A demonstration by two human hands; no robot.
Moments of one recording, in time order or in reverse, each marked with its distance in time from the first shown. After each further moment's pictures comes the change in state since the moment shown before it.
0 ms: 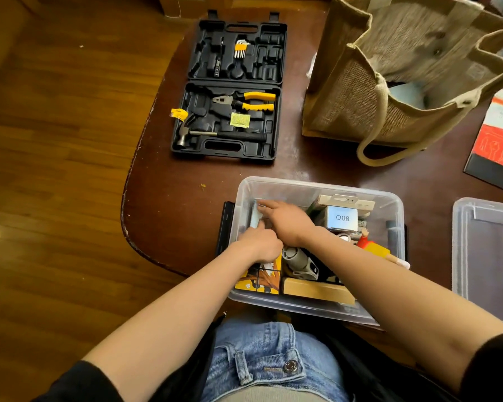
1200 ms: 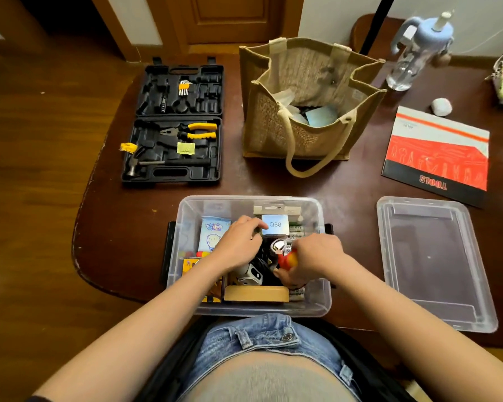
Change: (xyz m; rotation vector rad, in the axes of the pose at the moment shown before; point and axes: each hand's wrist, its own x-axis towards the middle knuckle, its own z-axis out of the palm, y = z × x) left_hand -0.015 0.075 -0.004 -0.420 0.414 0.293; right_hand -0.168 0.040 -0.059 -0.162 -0.180 0.487
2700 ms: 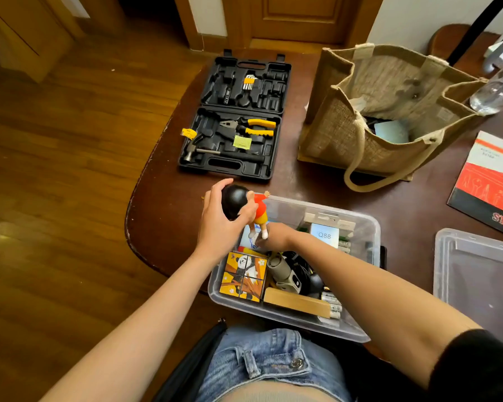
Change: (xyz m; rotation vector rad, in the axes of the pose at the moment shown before) left_hand -0.049 -0.060 -0.068 -0.403 0.757 -0.029; right_hand 0.107 -0.117 -0.017 0.334 -0.174 -0.400
